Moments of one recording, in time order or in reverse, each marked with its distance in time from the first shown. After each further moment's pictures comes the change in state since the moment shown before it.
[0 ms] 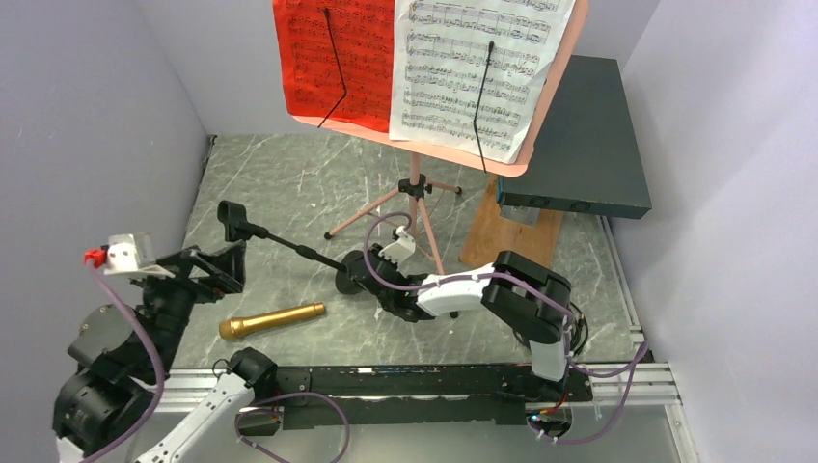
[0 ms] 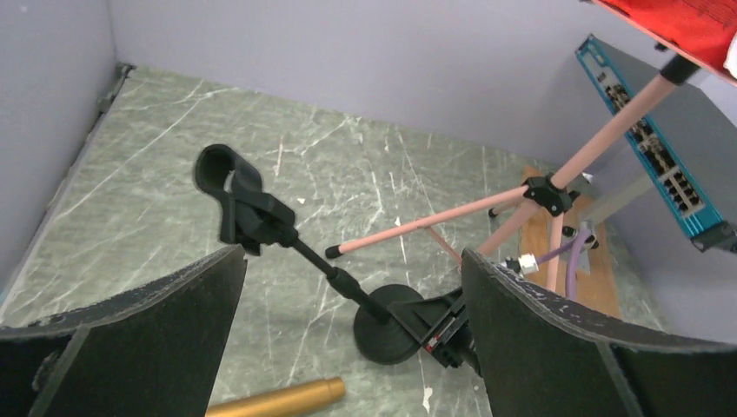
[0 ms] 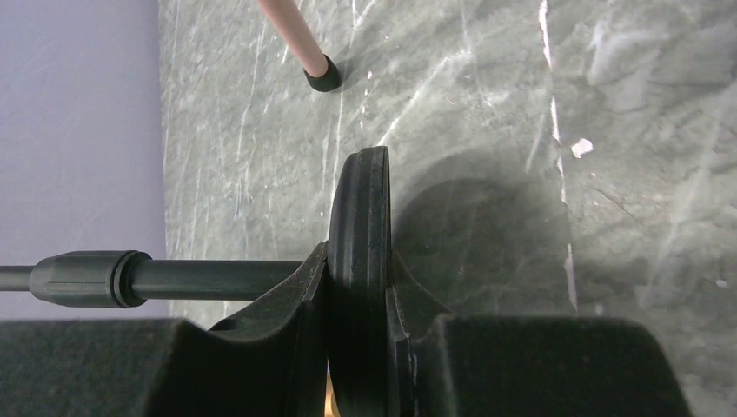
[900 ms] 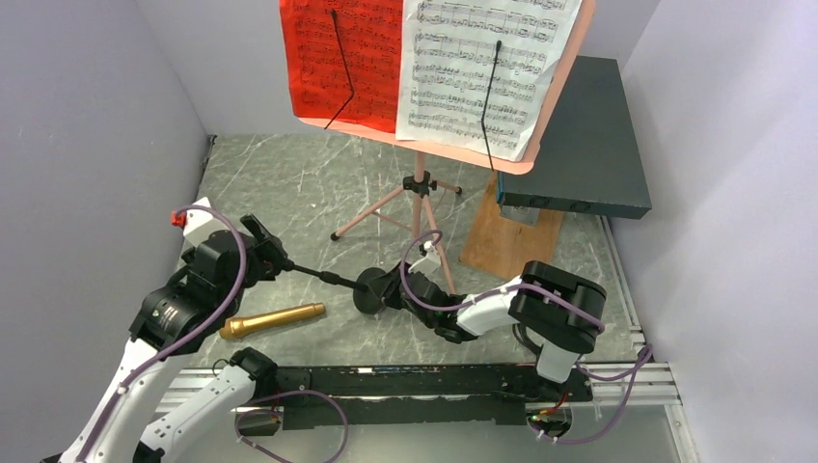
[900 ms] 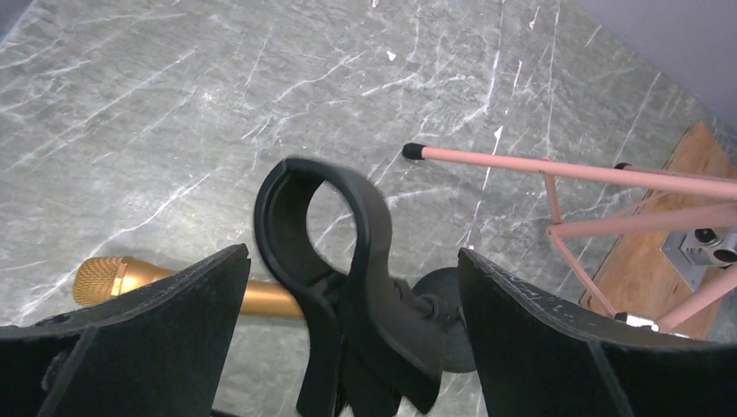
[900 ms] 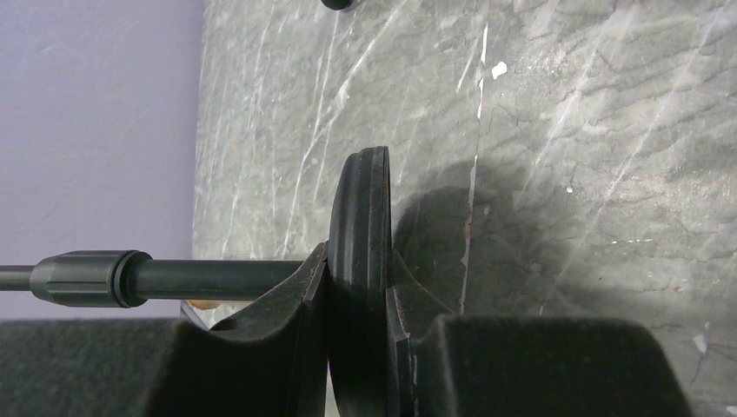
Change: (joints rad) left arm 0.000 0.344 -0.041 -0.241 -0.163 -0.475; right arm -0.025 -0.196 -0.439 0.397 -0.189 -0.082
